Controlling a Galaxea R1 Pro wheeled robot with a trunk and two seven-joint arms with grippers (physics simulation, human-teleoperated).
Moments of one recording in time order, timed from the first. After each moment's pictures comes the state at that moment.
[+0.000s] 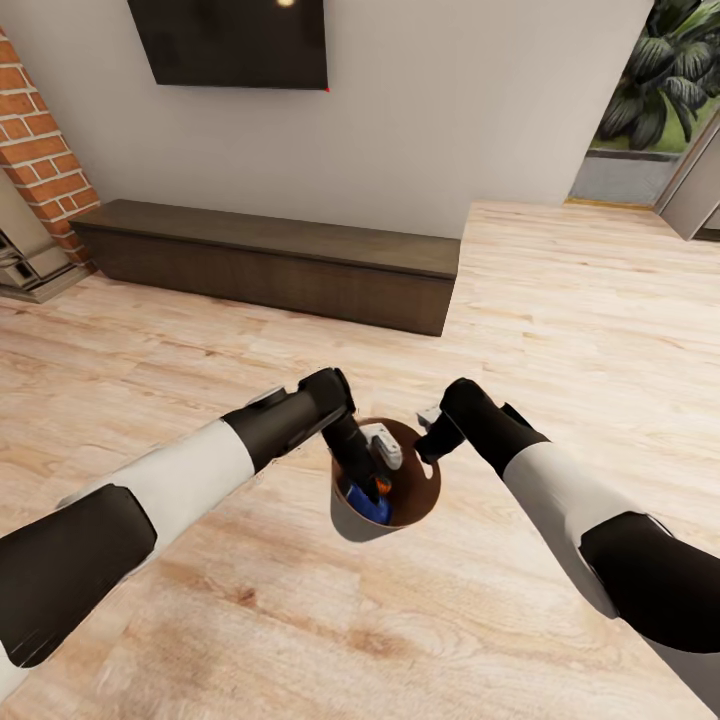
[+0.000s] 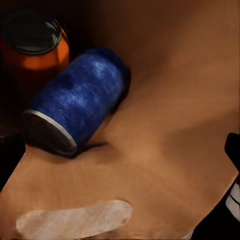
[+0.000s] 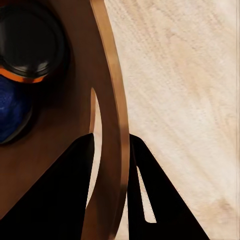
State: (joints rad) left arm -1.33 -0.09 -1.06 -0.74 -0.09 1.05 -1.09; right arm -1.21 0.01 0.46 -0.55 0.32 1.04 0.68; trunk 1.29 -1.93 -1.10
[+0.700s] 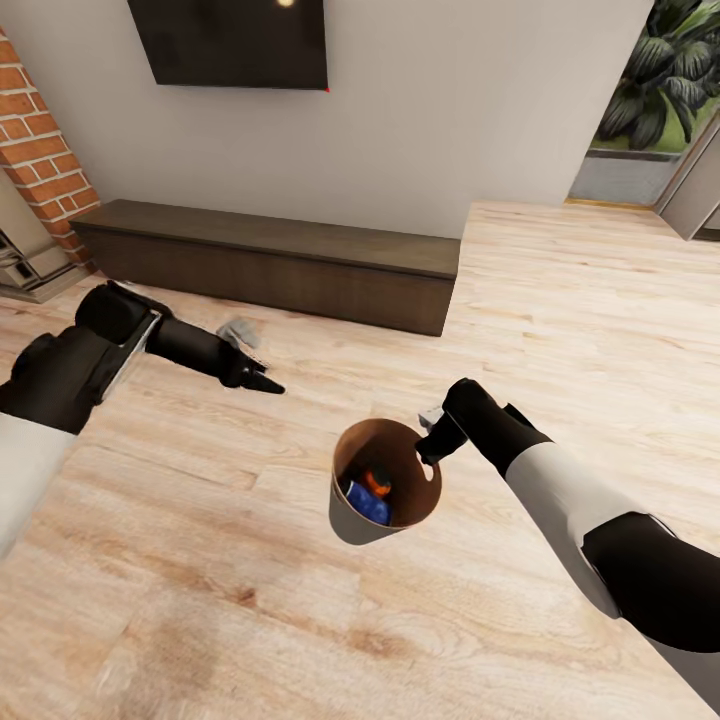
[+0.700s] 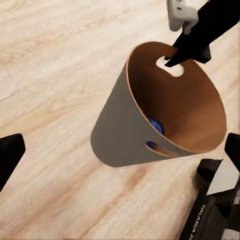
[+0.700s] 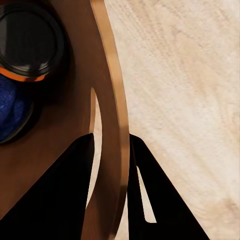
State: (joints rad) left arm -1.30 0.41 -0.48 -1.17 -0.05 1.05 -1.32; right arm -1.21 0.00 0.46 -0.55 0.32 1.04 0.71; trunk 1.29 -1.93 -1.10
